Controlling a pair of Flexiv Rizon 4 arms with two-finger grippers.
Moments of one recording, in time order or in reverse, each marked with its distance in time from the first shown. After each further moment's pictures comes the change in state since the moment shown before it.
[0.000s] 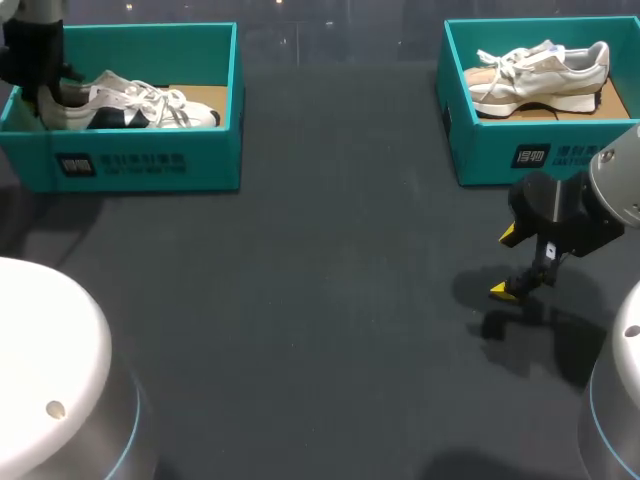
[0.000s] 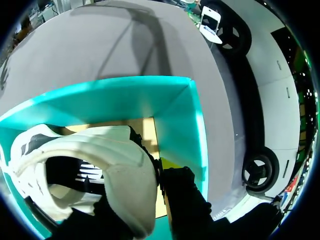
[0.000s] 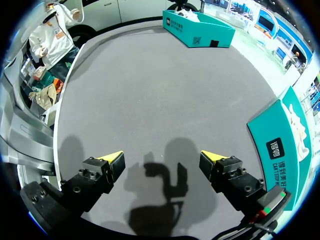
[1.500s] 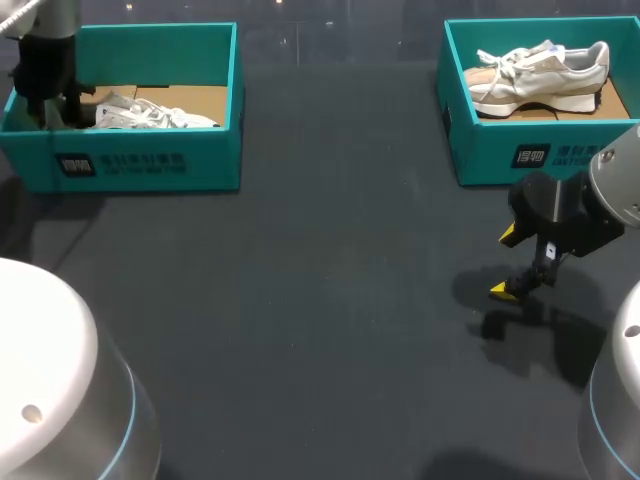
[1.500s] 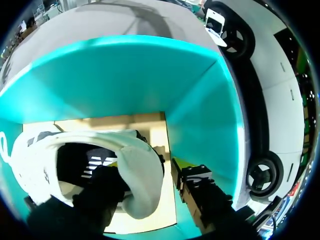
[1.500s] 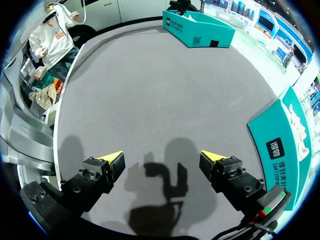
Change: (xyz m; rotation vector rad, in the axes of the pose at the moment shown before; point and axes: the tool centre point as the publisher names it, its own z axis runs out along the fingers) left arm -0.014 0.011 0.031 0.040 -0.031 -0.020; right arm 0.000 0.000 0.000 0.000 0.000 0.000
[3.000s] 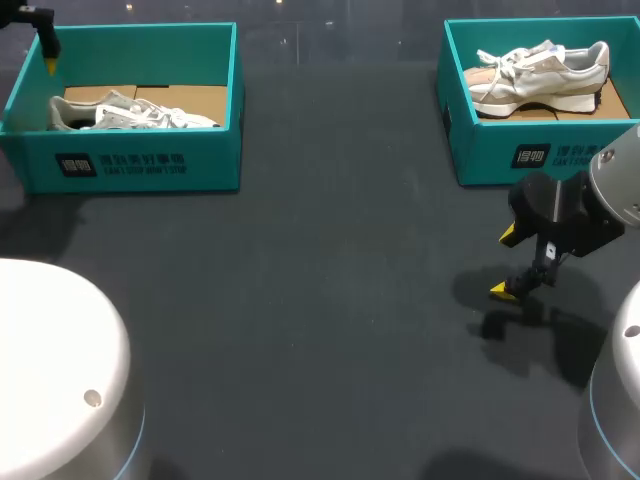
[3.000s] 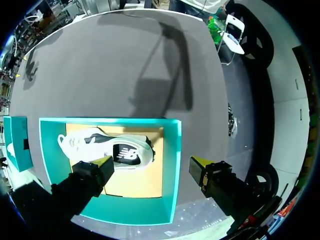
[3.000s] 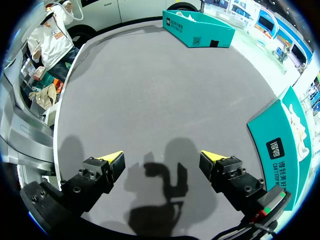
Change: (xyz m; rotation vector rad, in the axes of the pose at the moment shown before) left arm 0.023 -0.059 -0.147 -0.089 -0.145 -0.122; right arm 0.000 0.000 0.000 0.000 0.000 0.000
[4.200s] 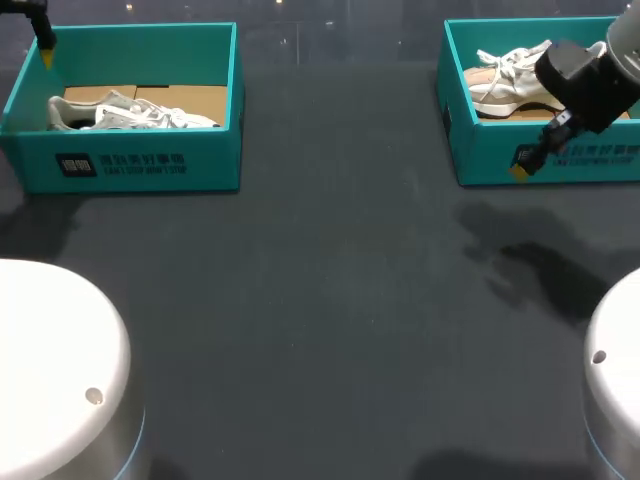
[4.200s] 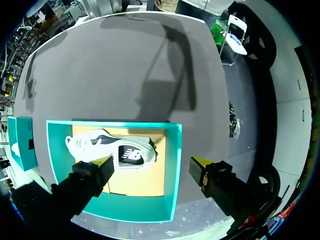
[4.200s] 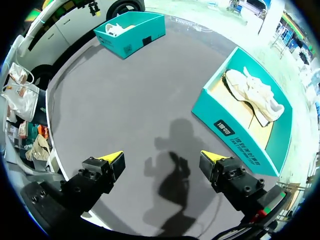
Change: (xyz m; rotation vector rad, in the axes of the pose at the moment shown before) left arm -0.002 -0.007 -0.015 0.001 -0.034 -0.001; right arm -0.116 0.042 -0.087 0.124 -0.123 0.436
